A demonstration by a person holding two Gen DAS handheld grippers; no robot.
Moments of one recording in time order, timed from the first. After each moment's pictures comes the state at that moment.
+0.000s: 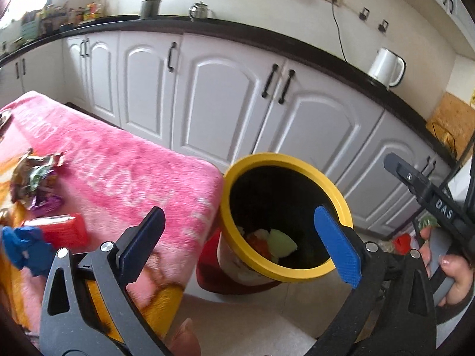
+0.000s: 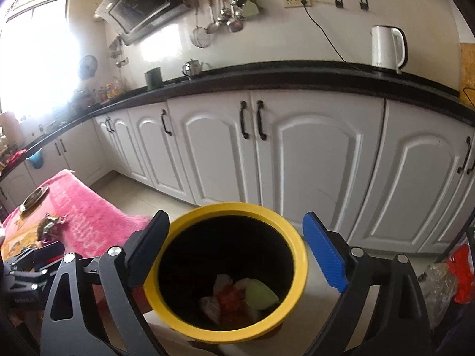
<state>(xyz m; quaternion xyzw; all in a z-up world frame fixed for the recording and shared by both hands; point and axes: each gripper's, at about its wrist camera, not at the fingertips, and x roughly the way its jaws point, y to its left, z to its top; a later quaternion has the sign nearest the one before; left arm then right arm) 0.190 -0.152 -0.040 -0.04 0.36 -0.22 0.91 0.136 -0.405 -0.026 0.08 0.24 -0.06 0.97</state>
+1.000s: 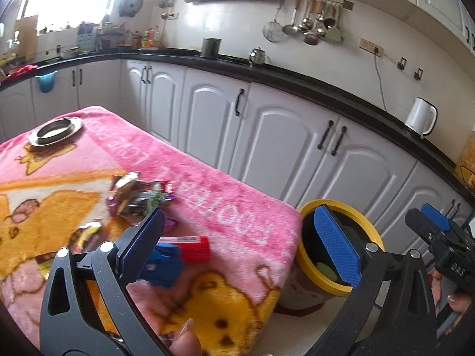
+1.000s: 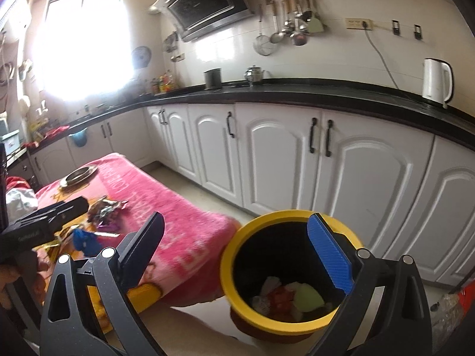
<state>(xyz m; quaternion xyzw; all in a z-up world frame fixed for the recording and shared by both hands) 0.163 -0.035 0.003 -0.07 0.27 -0.10 0.95 0.118 -0.299 0.003 0.03 0.23 0.05 0.97</state>
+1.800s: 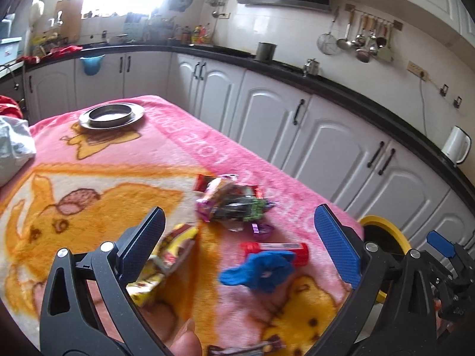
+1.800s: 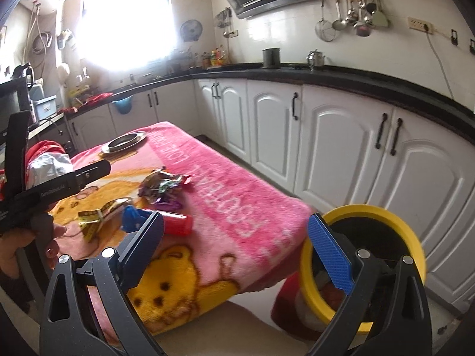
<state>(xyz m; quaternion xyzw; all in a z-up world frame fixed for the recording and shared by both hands) 0.168 0.073 -0.005 -0.11 0.28 -0.01 0.95 0.138 -0.195 -0.012 -0.01 0.27 0.16 0.95</state>
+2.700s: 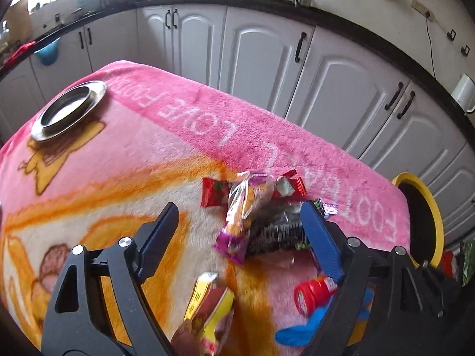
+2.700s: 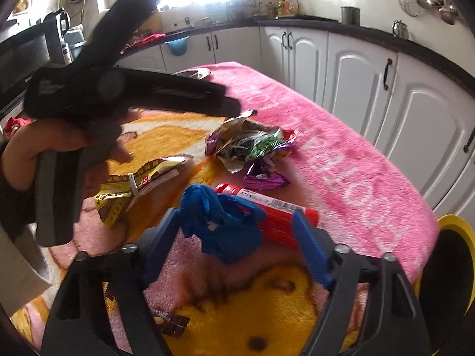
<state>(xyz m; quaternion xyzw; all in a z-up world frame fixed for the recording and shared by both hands) 0.301 0.093 -0.046 -0.03 0.43 -0.07 0.90 0.201 -0.057 -0.082 -0.07 0.37 0.30 0.88</state>
